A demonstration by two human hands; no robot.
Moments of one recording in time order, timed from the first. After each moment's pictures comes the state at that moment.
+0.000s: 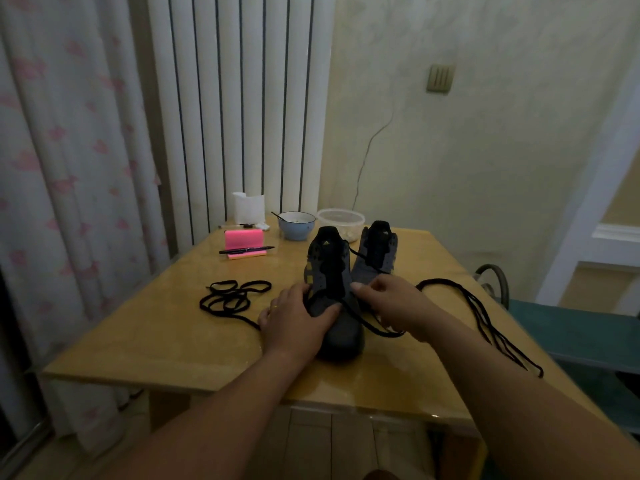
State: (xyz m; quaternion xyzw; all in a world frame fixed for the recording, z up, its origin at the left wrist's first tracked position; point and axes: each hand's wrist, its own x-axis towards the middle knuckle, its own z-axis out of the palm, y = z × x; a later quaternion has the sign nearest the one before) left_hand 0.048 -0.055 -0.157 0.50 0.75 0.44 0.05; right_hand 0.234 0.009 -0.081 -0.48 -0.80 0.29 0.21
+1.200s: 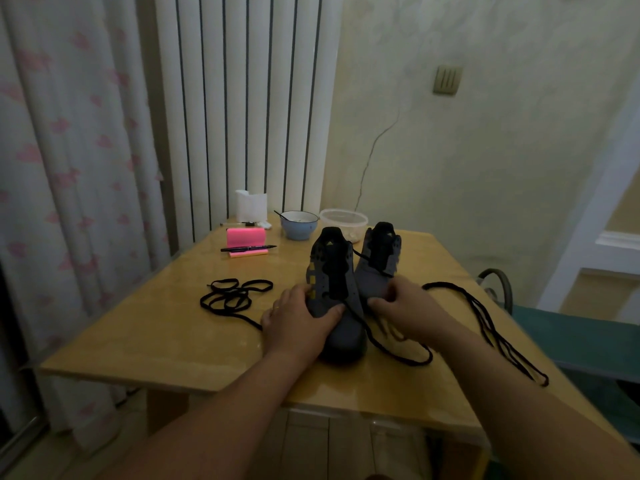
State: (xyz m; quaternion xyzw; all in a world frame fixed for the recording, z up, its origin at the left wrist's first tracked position) left_hand 0.047 -0.056 -0.156 0.49 0.74 0.44 0.08; right_hand 0.243 0.013 -0.086 -0.55 -0.79 0.18 0.20
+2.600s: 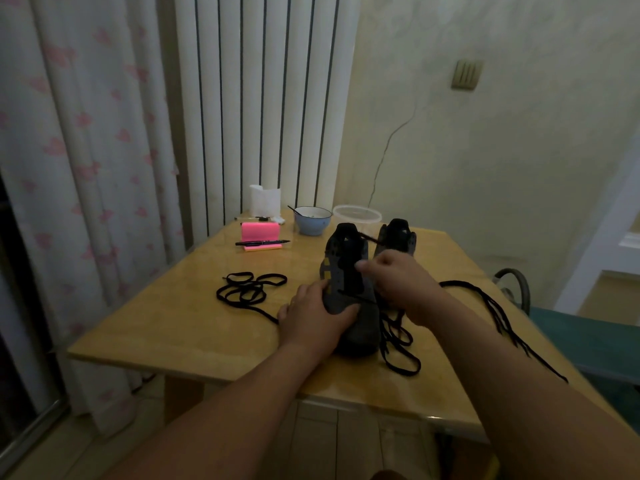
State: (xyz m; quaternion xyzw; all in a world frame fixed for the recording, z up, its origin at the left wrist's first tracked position) left_hand 0.045 -0.059 -0.155 0.51 0.74 0.43 0.11; right_hand 0.194 -0.009 -0.050 -0.47 -0.73 0.40 0.29
